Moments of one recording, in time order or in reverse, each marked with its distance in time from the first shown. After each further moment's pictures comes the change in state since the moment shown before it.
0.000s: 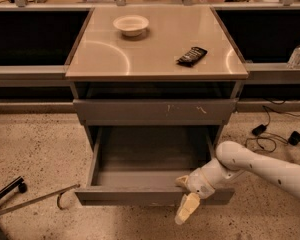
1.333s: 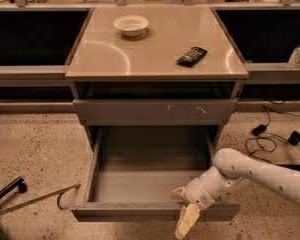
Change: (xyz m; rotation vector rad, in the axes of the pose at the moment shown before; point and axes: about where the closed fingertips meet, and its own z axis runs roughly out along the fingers) arm 0.002 0.051 0.017 -0.136 -0.017 0.013
